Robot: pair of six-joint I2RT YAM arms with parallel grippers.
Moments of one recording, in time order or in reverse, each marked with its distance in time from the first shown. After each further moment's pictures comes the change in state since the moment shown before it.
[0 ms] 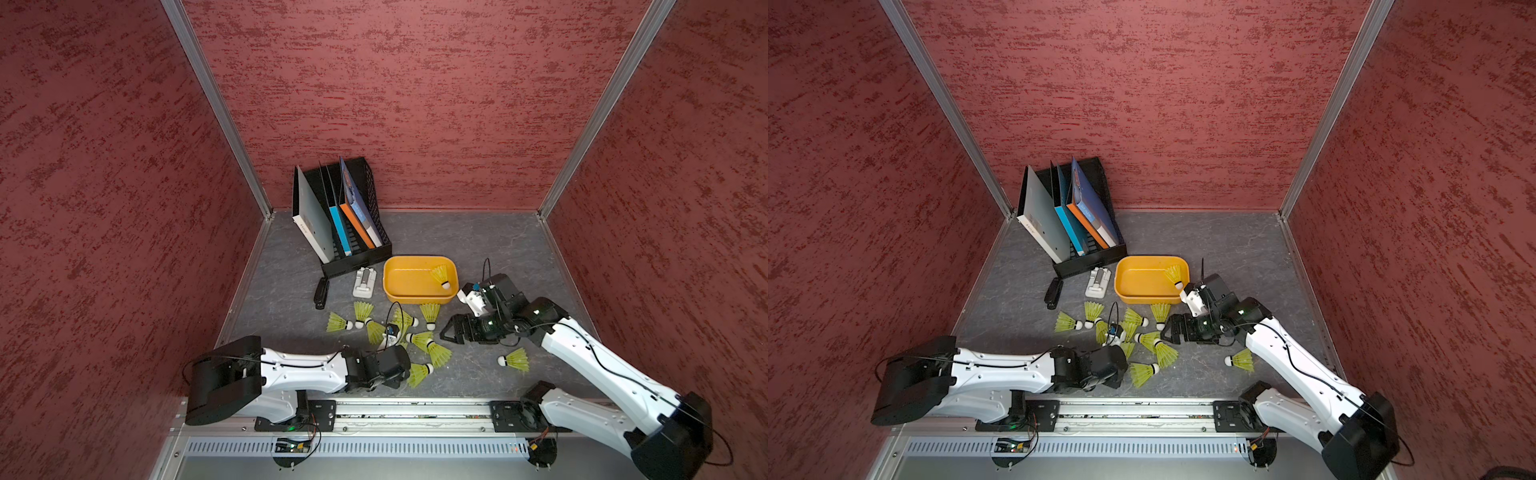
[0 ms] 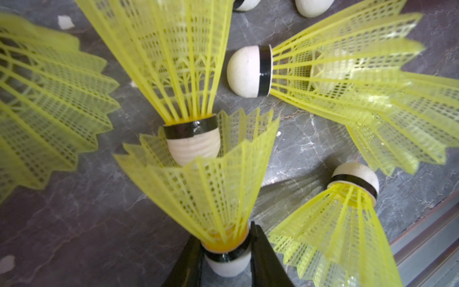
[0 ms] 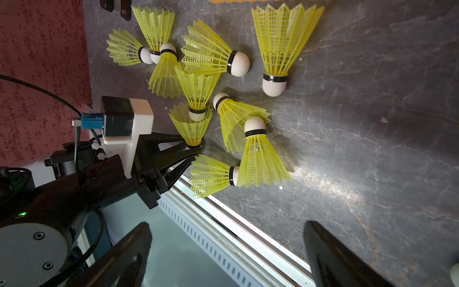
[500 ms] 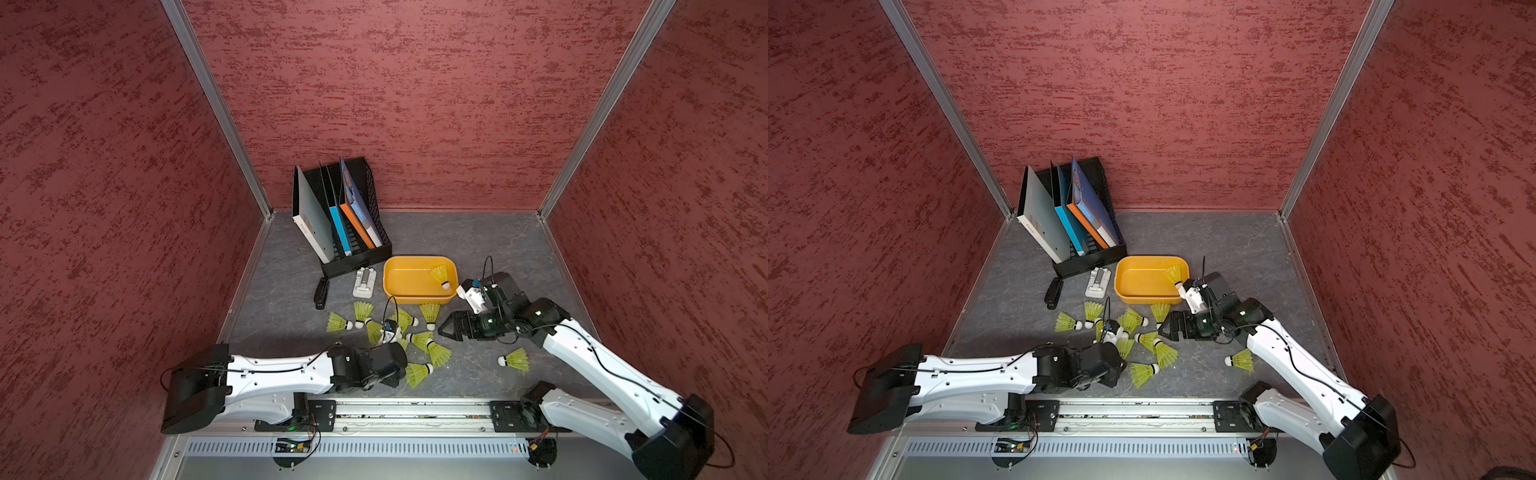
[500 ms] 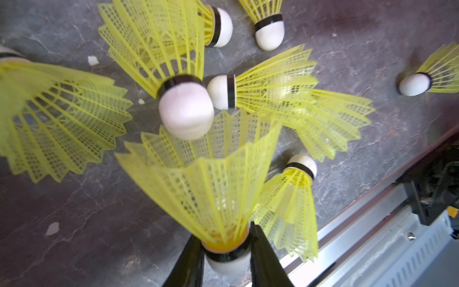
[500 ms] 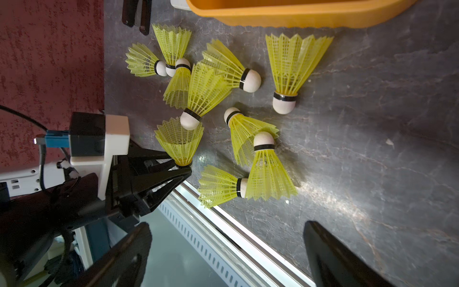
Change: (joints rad) left arm -0.014 -0.166 0.075 -0.165 0.002 0.002; right arm 0.000 -0.016 0.000 0.071 -0.006 0.001
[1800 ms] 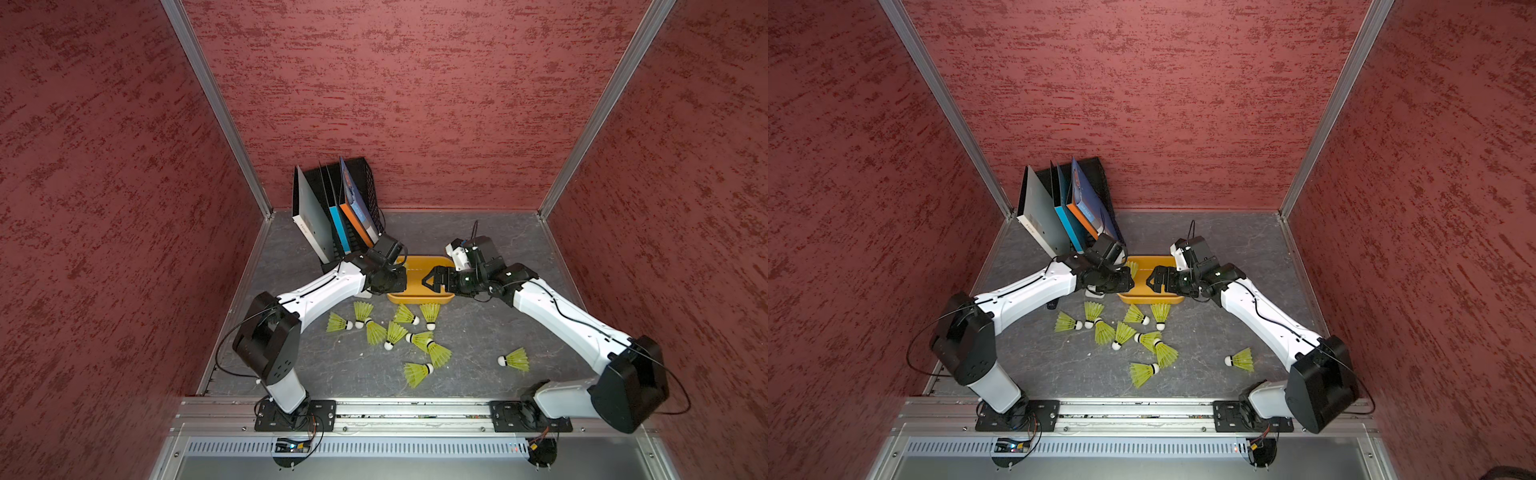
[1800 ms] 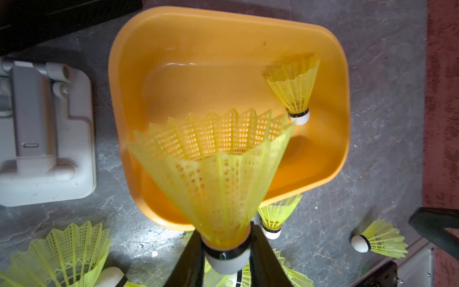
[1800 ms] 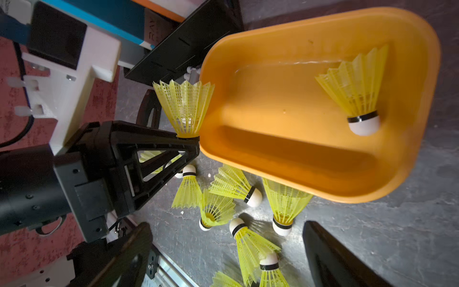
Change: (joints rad) left arm 0.642 0.554 0.734 -0.244 0.344 0.302; right arm -0.074 0.364 0.269 0.236 0.146 0.060
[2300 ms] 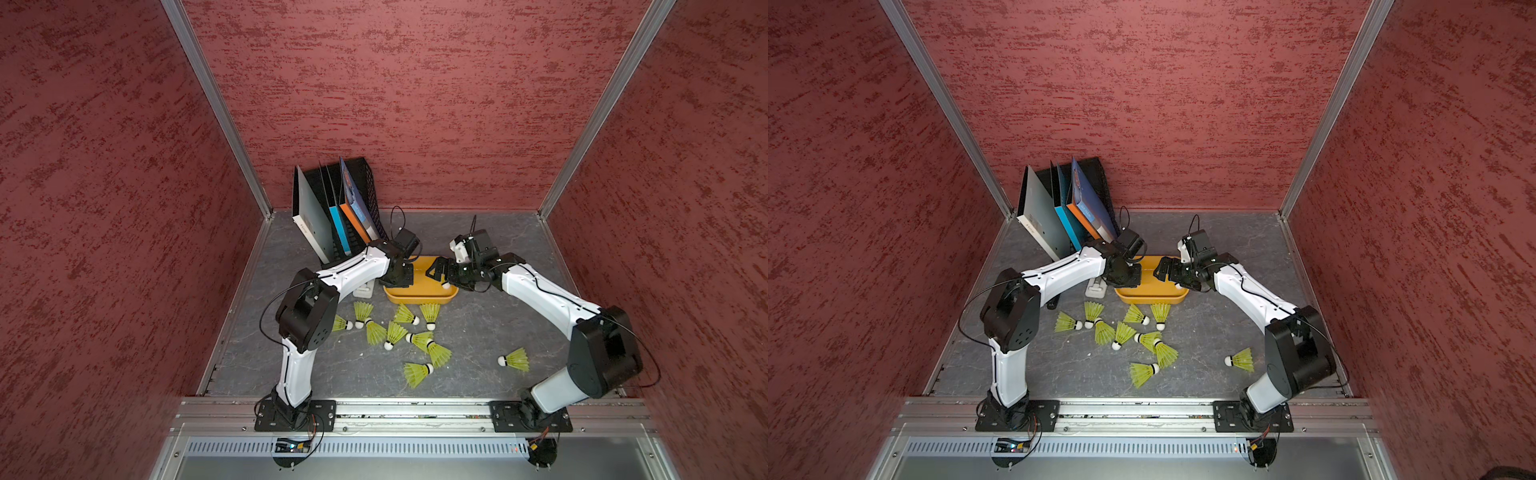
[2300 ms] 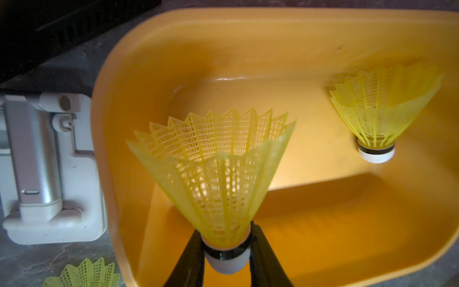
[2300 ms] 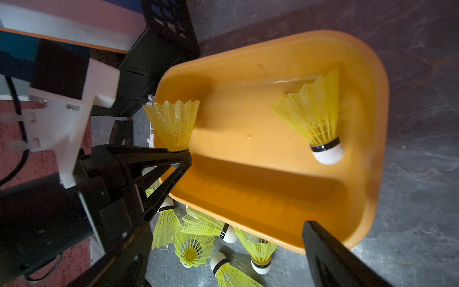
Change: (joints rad) left arm -0.013 0.301 0.282 -0.186 -0.140 0.013; right arm -0.102 0.173 0.042 0.062 -0.028 0.027
